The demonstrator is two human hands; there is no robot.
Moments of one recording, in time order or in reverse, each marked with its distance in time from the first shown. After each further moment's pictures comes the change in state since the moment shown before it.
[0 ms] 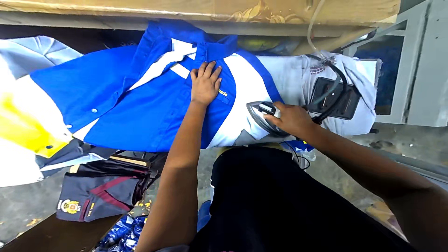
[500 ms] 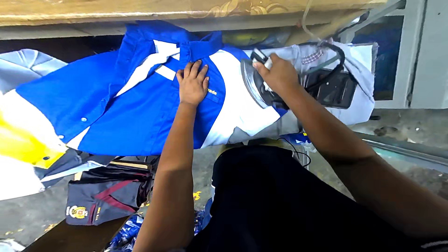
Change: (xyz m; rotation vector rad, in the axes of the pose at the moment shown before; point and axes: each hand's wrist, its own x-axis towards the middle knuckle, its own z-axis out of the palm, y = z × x) left_hand -0.002 -0.002 0.004 0.024 0.001 -0.017; right_hand 0.075 -0.008 -0.049 0.215 0.183 0.291
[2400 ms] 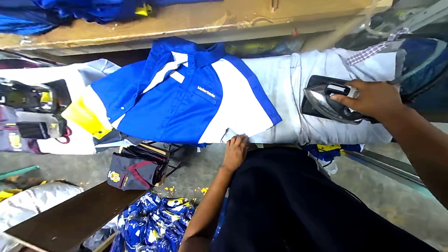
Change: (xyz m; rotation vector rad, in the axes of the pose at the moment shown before) left_hand -0.159 0.249 0.012 -0.227 -0.315 -0.209; right_hand -0.011 0.276 -0.082 -0.207 -0.006 -0.264
